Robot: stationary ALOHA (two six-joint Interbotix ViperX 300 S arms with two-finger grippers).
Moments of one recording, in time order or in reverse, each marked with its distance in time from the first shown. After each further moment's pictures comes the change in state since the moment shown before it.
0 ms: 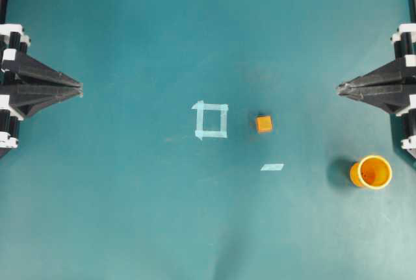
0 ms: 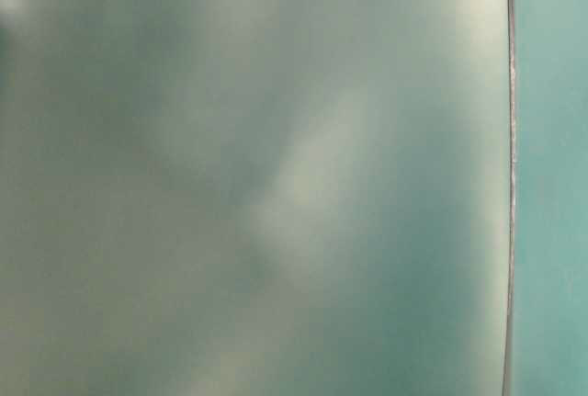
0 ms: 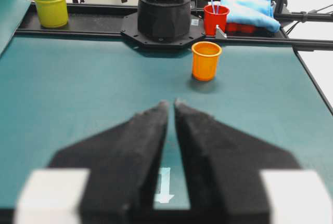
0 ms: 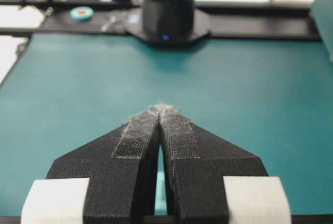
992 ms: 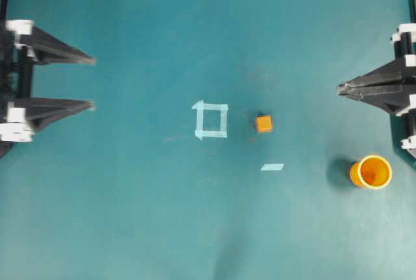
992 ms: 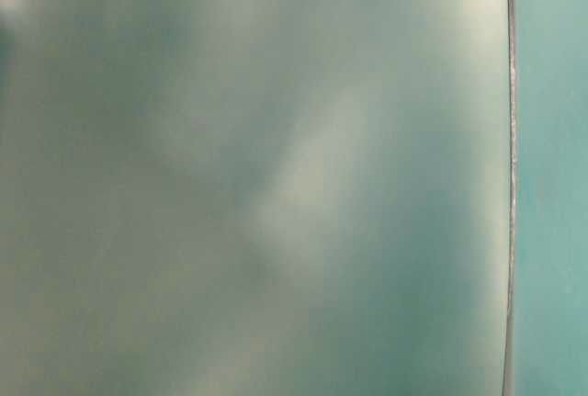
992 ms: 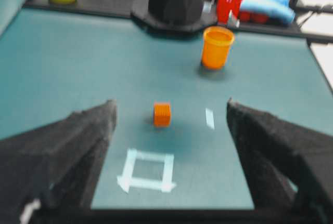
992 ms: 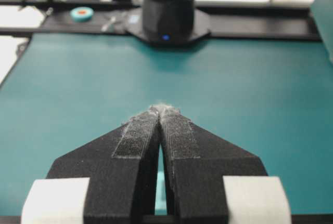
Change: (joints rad) left arm 0.035 0.123 -0.054 0.000 0.026 -0.077; right arm 0.000 0.002 0.000 0.000 0.000 -0.002
